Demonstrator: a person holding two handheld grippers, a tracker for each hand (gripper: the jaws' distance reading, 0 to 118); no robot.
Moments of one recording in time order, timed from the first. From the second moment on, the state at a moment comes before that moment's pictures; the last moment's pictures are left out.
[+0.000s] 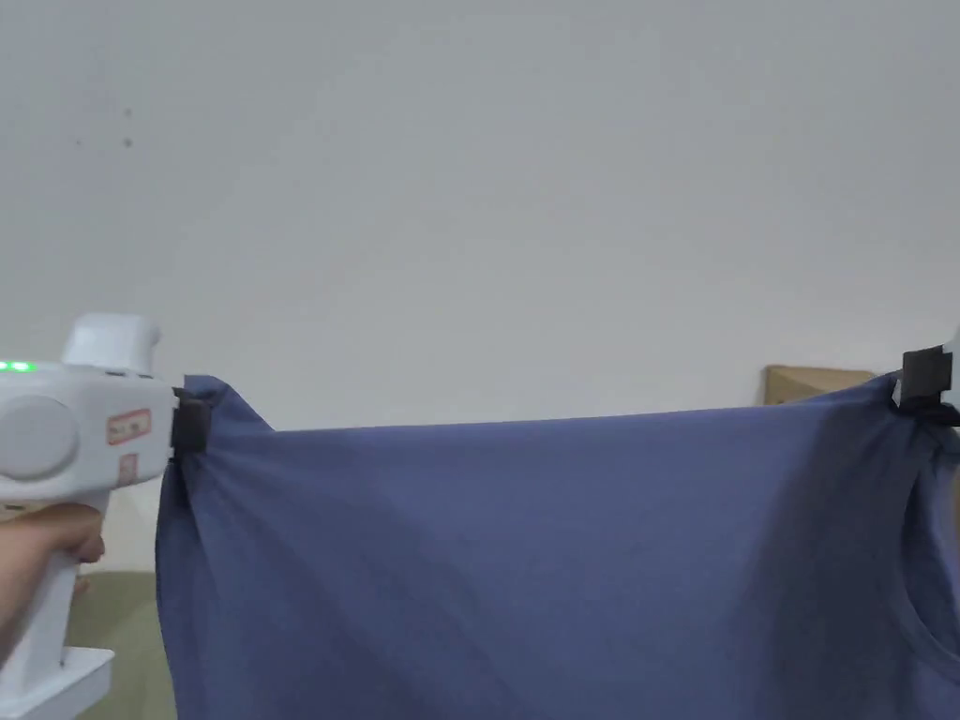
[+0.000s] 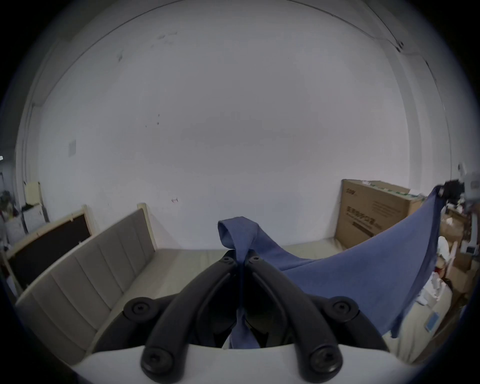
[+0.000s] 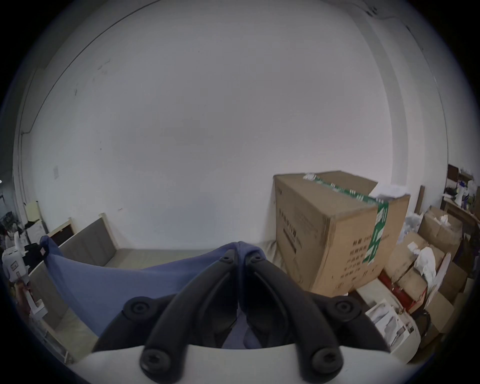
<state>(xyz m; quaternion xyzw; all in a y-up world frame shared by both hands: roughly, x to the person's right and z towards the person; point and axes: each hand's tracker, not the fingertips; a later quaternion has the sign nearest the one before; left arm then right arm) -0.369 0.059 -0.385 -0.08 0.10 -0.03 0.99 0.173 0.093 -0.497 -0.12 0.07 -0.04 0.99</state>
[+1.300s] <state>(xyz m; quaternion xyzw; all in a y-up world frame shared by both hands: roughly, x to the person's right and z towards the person) -0.357 -0.252 -0.150 -0.36 0.07 0.14 0.92 0.259 -0.258 -0.224 -0.39 0.09 -0.03 0.92</state>
